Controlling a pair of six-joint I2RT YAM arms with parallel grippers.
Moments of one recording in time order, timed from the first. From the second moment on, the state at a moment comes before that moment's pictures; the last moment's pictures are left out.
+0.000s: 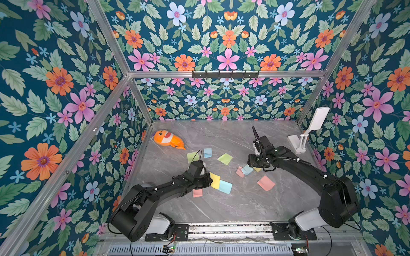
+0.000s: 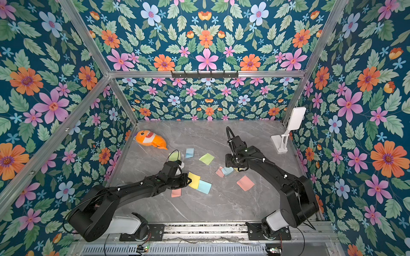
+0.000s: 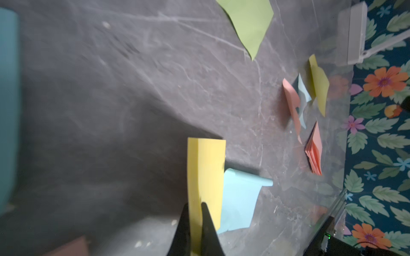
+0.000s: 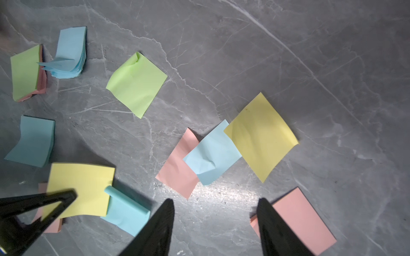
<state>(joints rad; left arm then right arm) -0.64 1.40 0.50 0.02 0.27 -0.76 0.48 1.48 1.11 -0.72 0.00 0.47</state>
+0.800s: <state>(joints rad) -0.54 1.48 0.57 0.12 0.27 -0.74 0.50 1.41 1.05 -0.72 -0.01 0.54</state>
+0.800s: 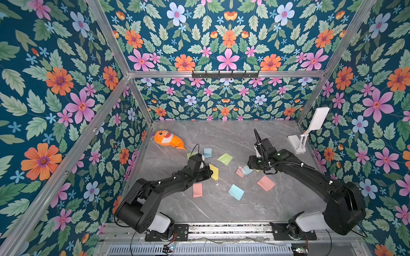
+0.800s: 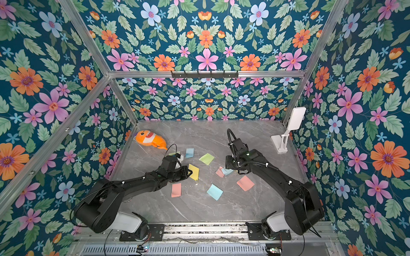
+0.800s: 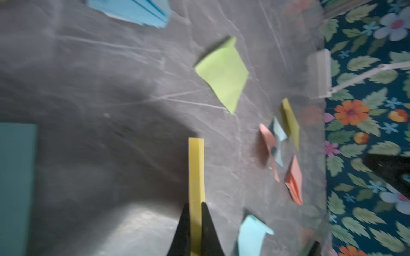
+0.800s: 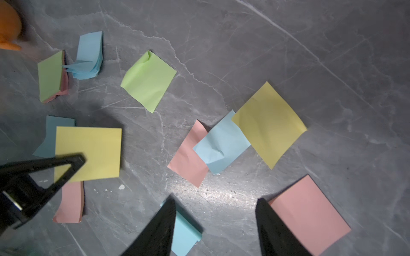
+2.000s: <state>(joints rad) -1.04 2.03 1.28 0.08 0.19 -0.53 0.06 0.91 0.47 -0.70 -0.28 0.89</state>
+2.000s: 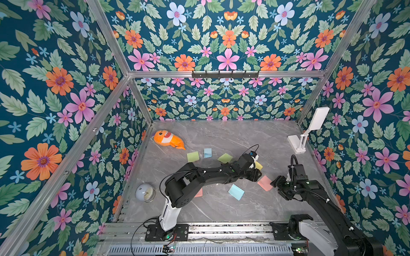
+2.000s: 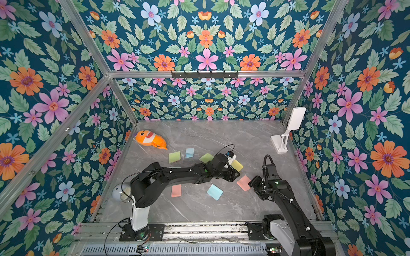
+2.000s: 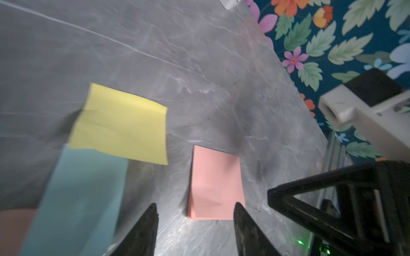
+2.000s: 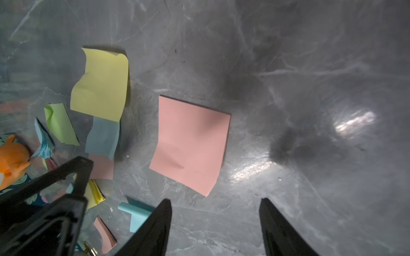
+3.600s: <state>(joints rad) -1.06 2.19 1.27 0.25 0.39 -0.63 0.10 0.98 0.33 -0.40 -0.35 1.07</state>
